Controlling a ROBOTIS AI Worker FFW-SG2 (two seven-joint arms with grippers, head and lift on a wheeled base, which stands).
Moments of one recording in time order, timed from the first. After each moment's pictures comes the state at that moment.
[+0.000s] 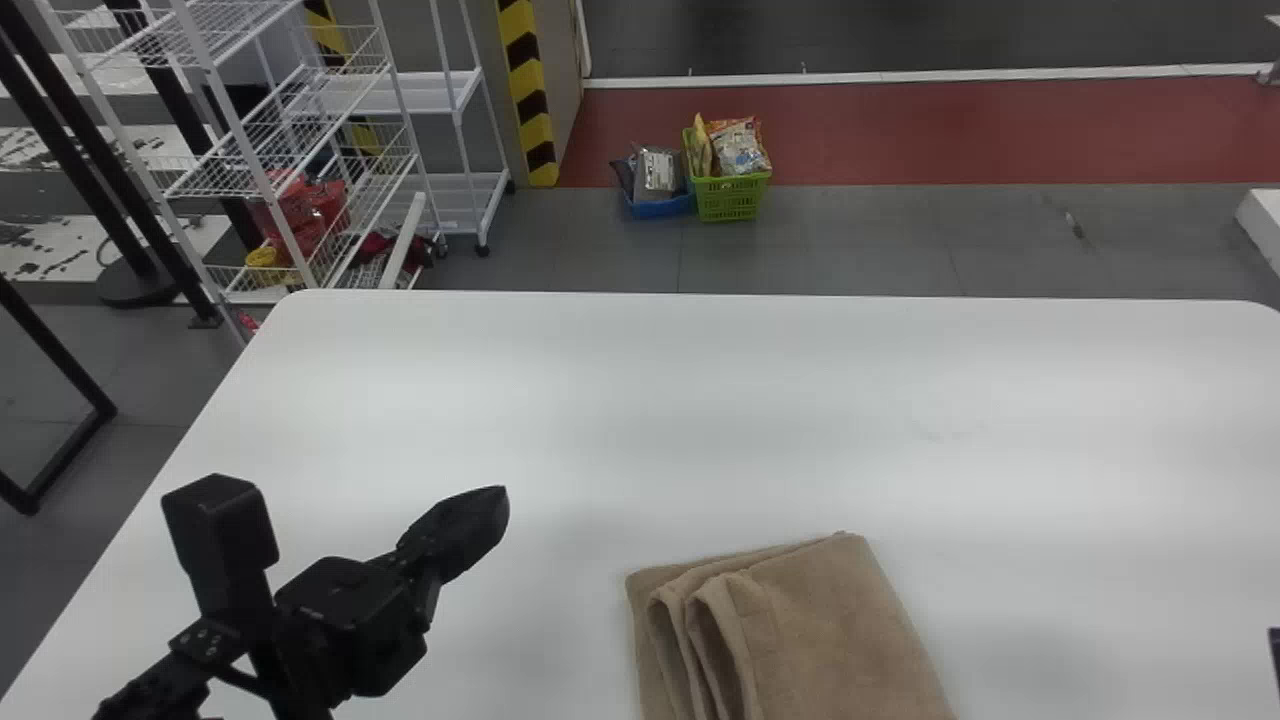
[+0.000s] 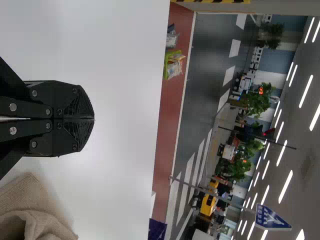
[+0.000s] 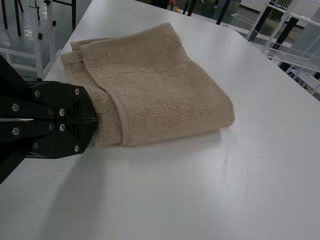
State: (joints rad) left arm 0.52 0.11 0.21 -2.27 0.28 0.60 -0.43; right arm 0.39 0.00 -0.30 -2.29 -0.16 1.57 0.88
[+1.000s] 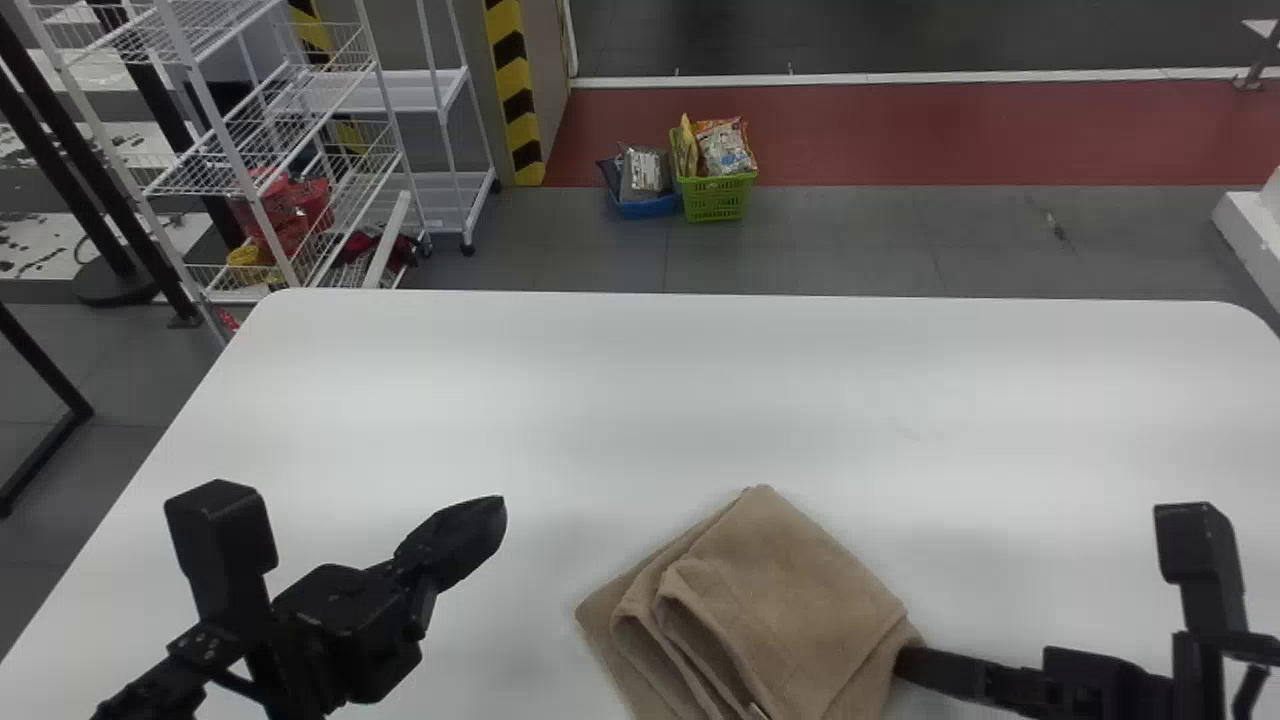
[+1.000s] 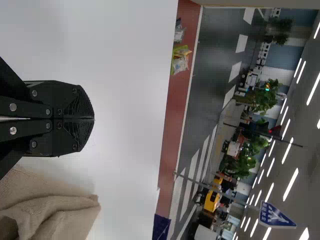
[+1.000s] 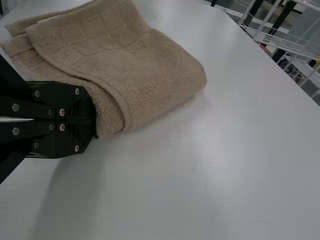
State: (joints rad) left arm 0.51 0.11 0.19 -2.23 0.28 0.60 -0.45; right arm 0.14 0.00 -0.25 -2.08 -0.15 1.57 0.73
